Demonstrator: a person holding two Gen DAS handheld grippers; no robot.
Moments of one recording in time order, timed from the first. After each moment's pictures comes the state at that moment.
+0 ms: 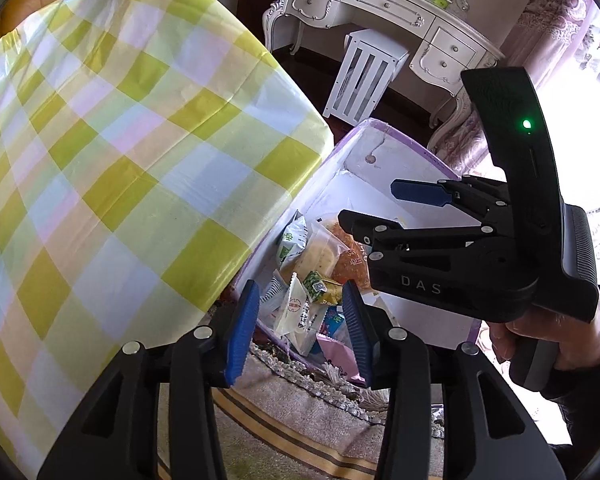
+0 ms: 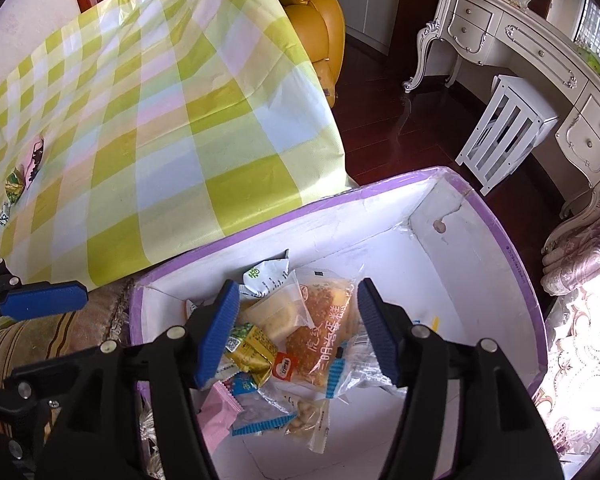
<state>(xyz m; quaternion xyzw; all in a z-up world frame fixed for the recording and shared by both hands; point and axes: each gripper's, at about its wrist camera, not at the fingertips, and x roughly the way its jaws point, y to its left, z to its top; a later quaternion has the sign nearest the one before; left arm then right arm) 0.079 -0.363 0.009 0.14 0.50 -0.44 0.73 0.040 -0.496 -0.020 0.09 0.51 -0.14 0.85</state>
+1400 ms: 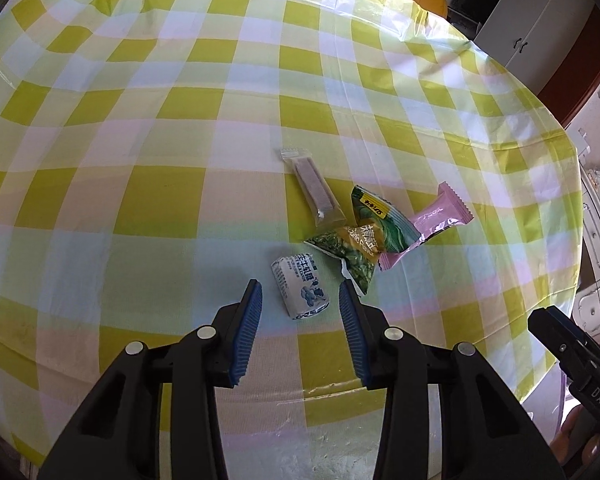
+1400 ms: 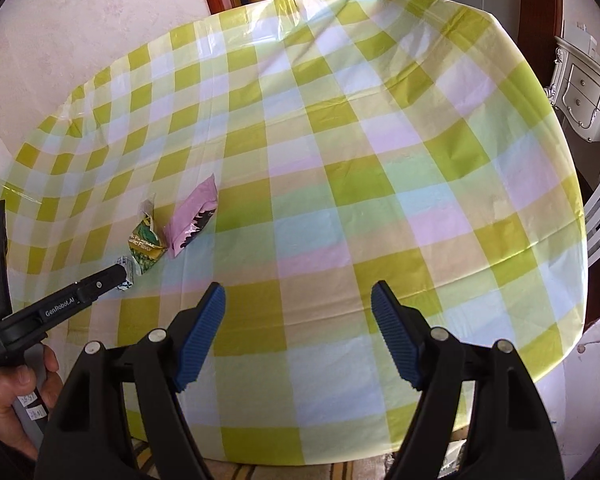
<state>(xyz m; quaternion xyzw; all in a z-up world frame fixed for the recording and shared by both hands) 0.219 -0.082 -0.015 -0.12 0.50 -0.06 0.86 0.180 -0.324 0.022 0.09 0.45 0.03 0.89</state>
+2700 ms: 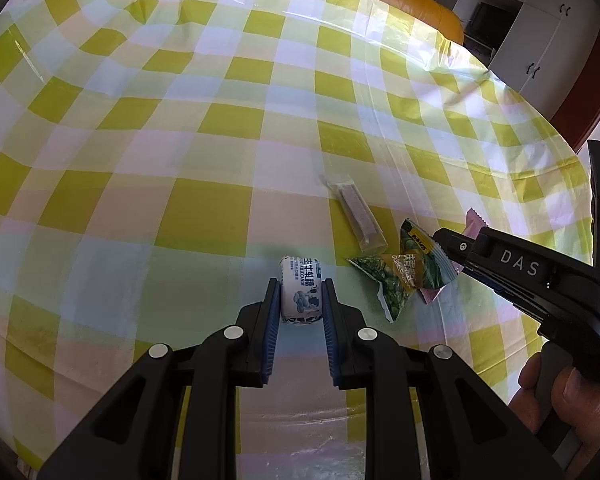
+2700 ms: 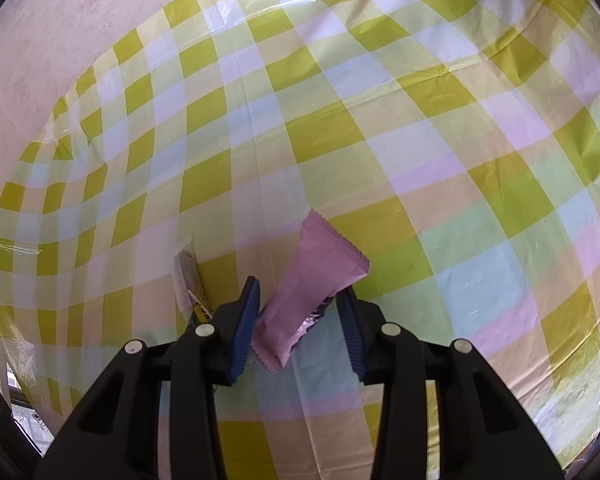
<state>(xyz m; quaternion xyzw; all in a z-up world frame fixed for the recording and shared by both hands) 0.214 -0.058 -0.017 -0.13 0.46 -0.02 0.88 0.273 -0.236 -0.015 0.16 0.49 0.03 0.86</state>
